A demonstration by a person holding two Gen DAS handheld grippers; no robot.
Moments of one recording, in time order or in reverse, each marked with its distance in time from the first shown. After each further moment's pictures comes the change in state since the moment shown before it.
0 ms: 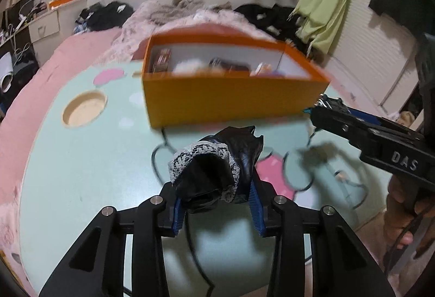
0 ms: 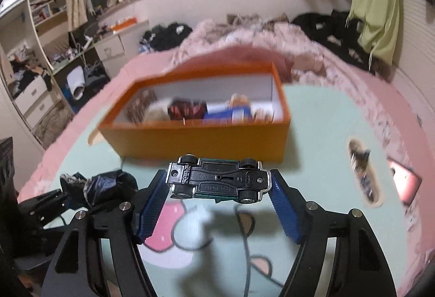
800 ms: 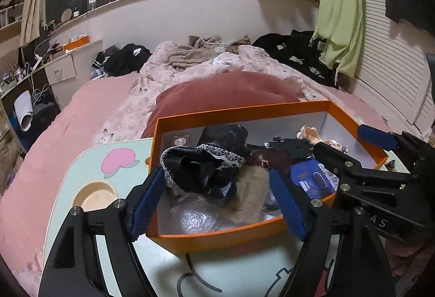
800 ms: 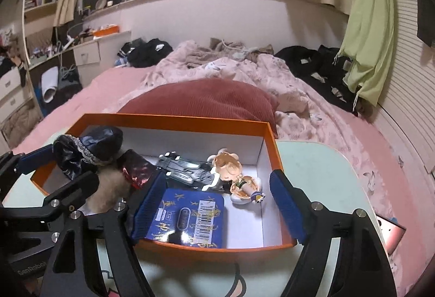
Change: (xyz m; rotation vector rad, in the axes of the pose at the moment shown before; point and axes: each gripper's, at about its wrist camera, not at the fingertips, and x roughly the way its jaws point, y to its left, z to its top) left arm 0.049 0.003 0.077 0.077 -0.185 0.185; right arm 0.075 -0.003 0.045 -0.106 -0.121 -0.186
